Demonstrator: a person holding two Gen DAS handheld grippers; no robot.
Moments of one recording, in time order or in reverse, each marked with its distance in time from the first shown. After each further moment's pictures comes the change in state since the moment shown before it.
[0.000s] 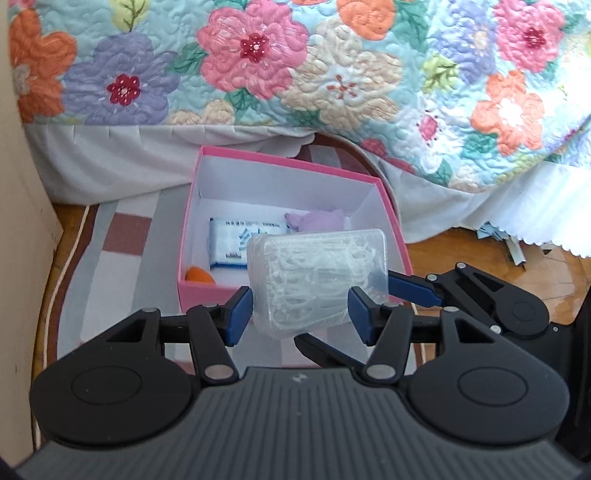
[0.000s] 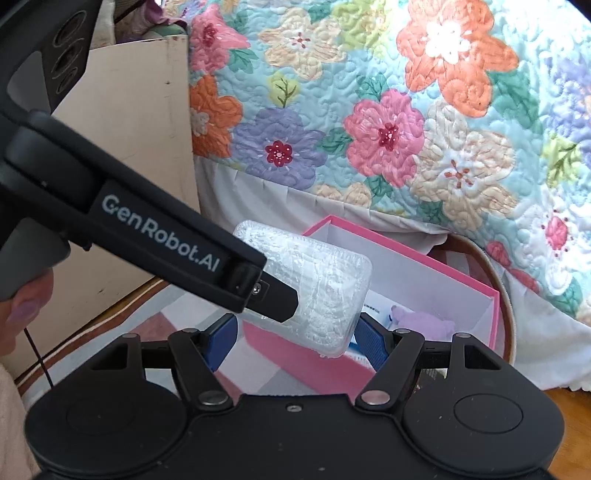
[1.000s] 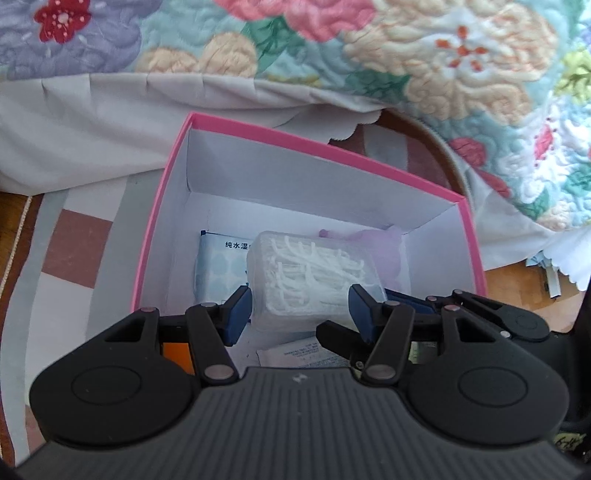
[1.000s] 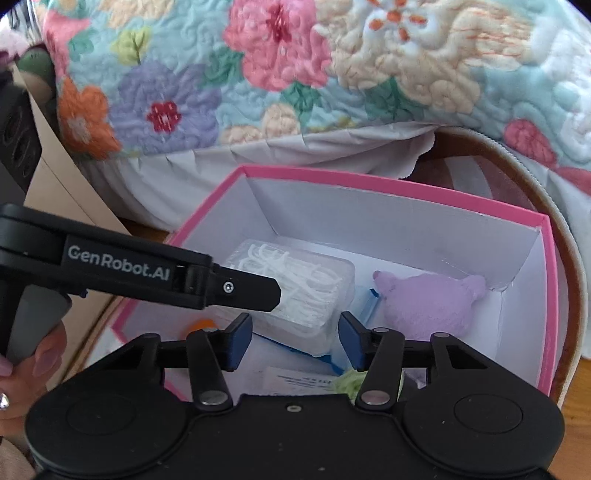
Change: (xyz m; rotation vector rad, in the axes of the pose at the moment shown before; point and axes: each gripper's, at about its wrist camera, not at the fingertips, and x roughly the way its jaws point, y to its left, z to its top) left arm 0.166 0.039 0.061 -0.130 0.151 0.025; right arm 0.143 -0.104 -0.004 0.288 0.191 0.115
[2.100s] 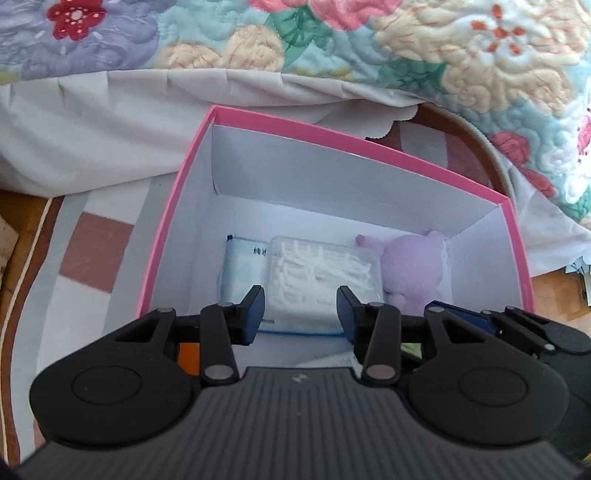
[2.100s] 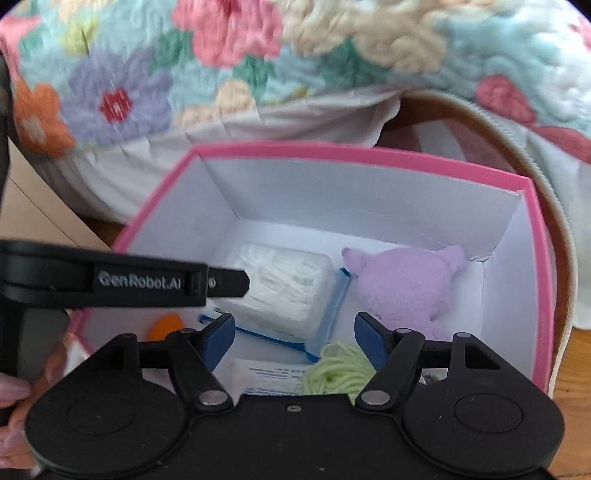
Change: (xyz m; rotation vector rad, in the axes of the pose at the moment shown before) left arm 0.011 0.001 -0.007 0.003 -0.036 0.119; right arm -0.001 -0.016 -0.006 0.128 0.020 -0.045
